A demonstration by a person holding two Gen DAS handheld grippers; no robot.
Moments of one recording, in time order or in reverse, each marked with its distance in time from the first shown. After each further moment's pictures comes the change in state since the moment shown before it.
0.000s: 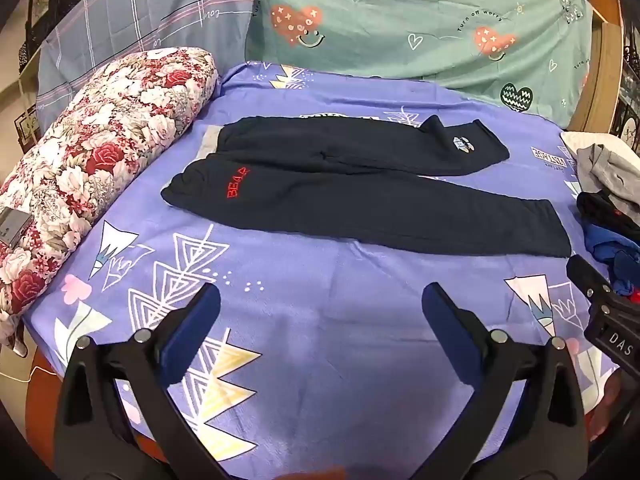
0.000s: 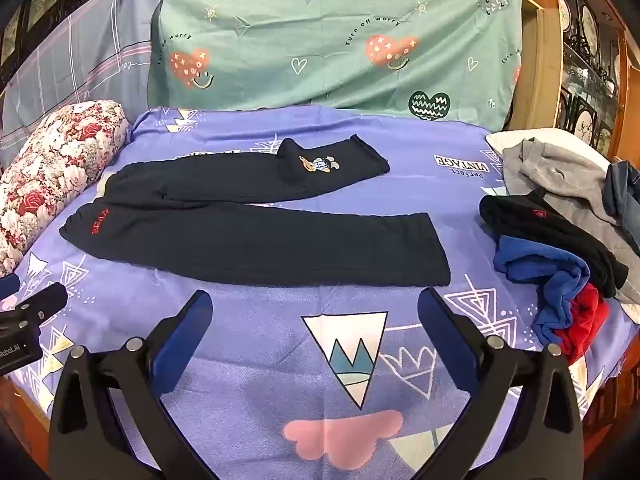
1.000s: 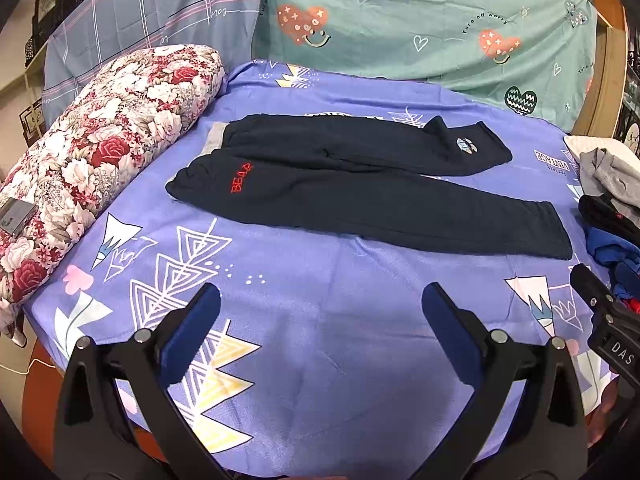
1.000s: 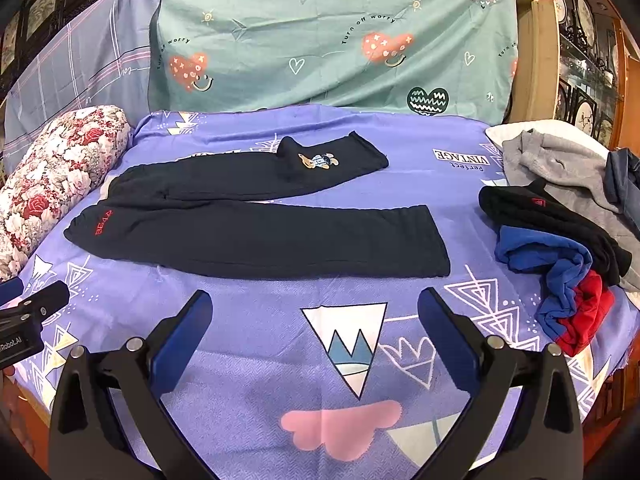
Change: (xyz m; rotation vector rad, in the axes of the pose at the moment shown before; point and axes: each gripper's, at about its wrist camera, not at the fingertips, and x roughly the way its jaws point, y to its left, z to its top) left arm -0.004 0.000 -0.007 -0.031 -0.001 0.013; right arm -0.005 -0.007 -0.010 0.029 -0.007 0.022
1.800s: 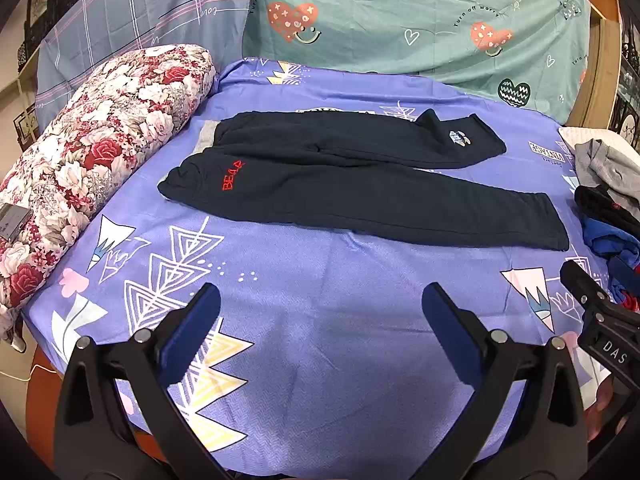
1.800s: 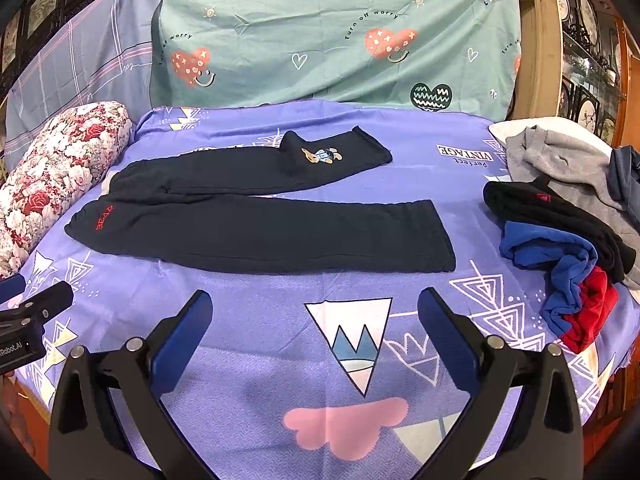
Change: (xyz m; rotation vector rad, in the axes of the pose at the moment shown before) left arm 0.002 -0.006 -0.001 0.025 0.016 -0.017; right arm 0.004 0.001 -0.005 -0.004 0.008 0.008
